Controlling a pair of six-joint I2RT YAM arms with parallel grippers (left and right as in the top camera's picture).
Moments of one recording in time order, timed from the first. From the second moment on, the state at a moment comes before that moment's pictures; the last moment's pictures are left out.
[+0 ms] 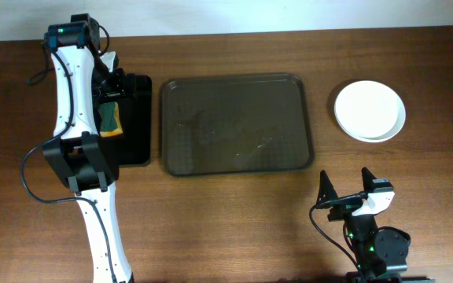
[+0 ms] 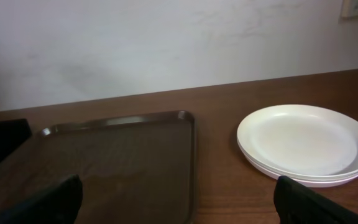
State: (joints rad) left arm 0.11 2.63 2.74 -1.66 0.07 0.00; right arm 0.02 0.01 0.01 -0.07 -0.09 0.17
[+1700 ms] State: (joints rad) left arm 0.07 1.09 1.45 -0.77 0.02 0.09; right arm 0.02 0.01 0.01 -0.07 -0.09 0.17
